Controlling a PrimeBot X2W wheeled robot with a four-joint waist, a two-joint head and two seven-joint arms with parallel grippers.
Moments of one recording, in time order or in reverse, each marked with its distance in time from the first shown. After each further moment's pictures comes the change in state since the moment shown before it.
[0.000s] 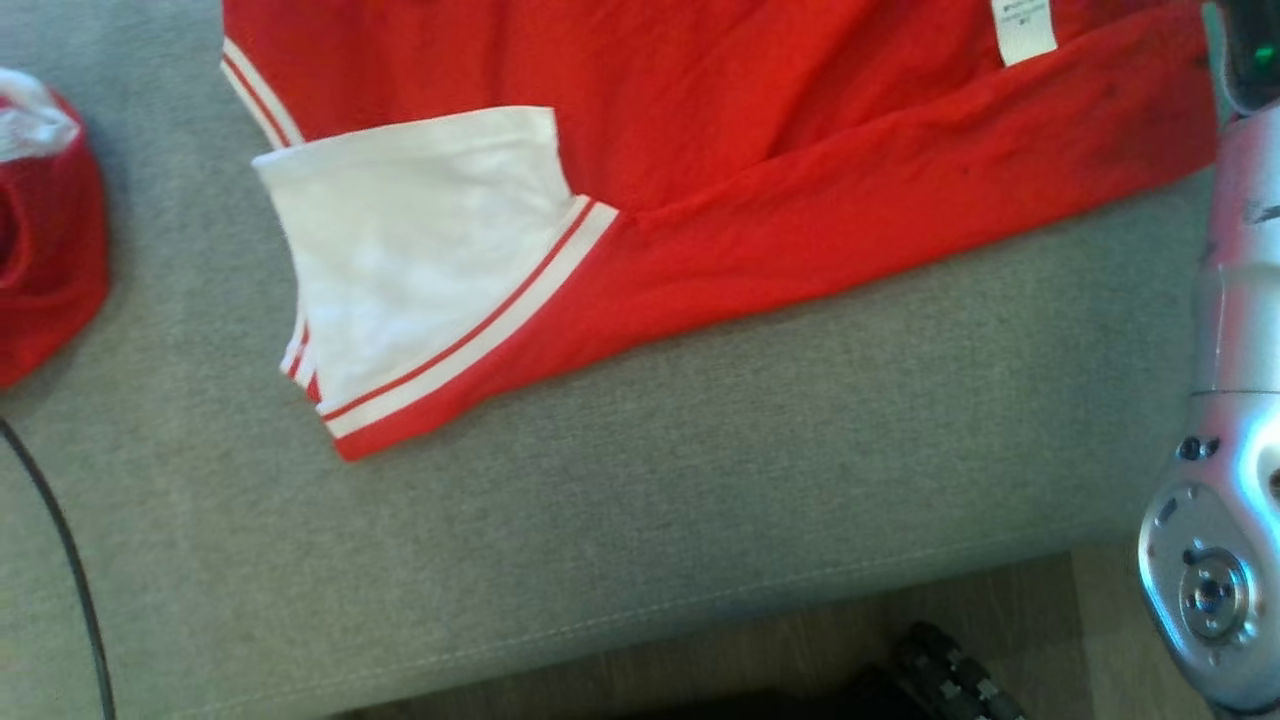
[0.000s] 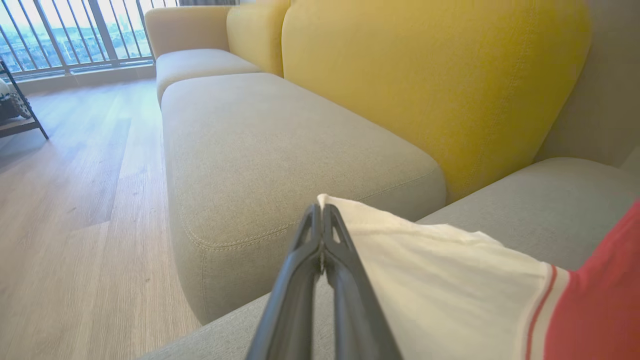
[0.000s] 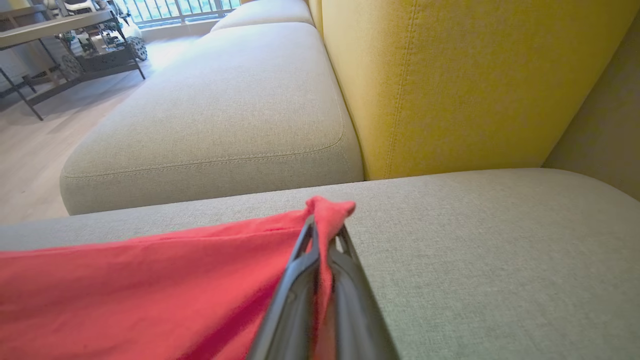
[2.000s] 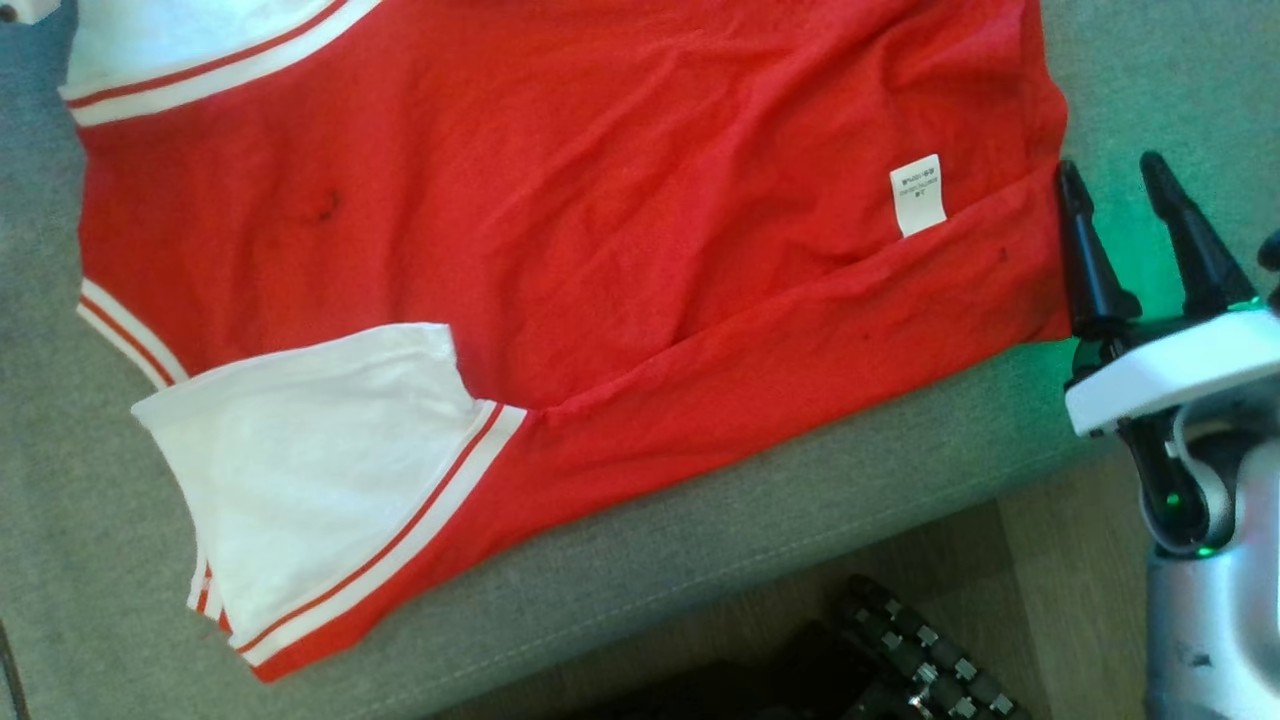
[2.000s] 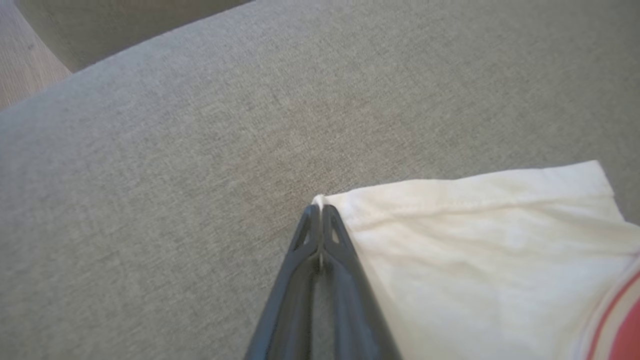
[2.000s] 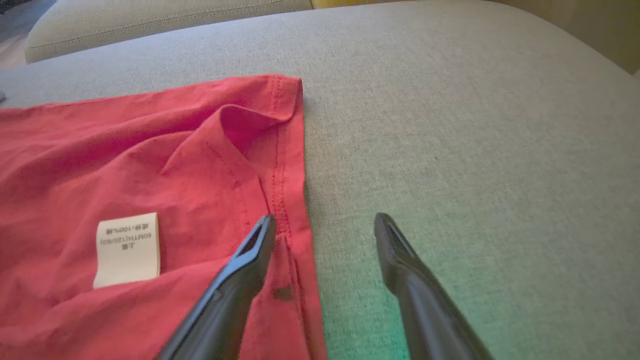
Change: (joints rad) left arm 0.122 0.072 0.098 -0.044 -0.036 0.043 0.757; right arm 0.808 0.014 0.111 -0.629 0.209 0.000 0.029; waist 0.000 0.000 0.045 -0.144
